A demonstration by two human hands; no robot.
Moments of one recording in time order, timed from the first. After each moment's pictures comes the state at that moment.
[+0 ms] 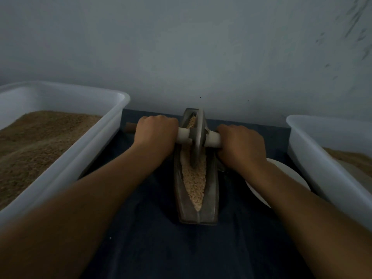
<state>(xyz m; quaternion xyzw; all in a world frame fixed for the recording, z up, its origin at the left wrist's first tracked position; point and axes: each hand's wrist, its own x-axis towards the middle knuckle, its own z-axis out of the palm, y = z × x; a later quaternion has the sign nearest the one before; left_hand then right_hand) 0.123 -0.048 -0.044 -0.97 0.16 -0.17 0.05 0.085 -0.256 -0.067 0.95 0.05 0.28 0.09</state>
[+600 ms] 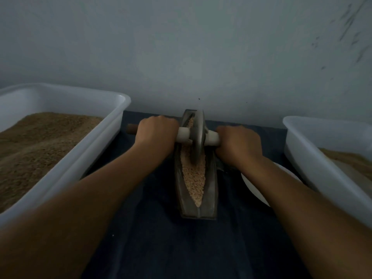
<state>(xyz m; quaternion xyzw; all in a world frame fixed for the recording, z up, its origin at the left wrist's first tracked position) 0.122 -0.047 -0.042 -0.97 0.17 -0.17 0.04 0.090 -0.255 -0.059 0.97 0.02 0.23 0.04</state>
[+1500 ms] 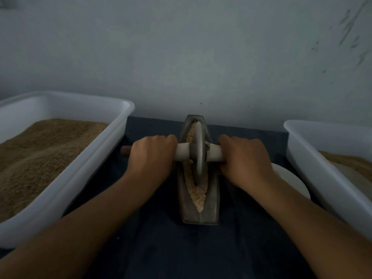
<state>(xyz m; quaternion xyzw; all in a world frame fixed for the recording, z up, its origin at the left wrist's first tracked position) 0.077 -0.031 -0.057 -0.96 0.15 -0.21 0.04 0.047 -0.249 -0.057 0.96 0.07 0.25 0.11</state>
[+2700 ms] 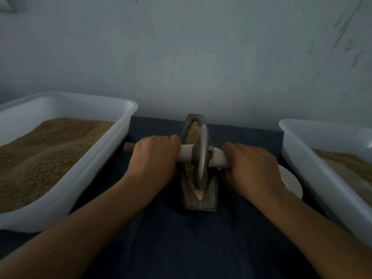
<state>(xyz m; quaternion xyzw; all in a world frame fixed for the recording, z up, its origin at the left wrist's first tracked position) 0.043 -0.026 -0.047 -0.95 0.18 -0.26 0.04 -0.001 -0.247 -0.055 0.94 0.09 0.32 0.09</state>
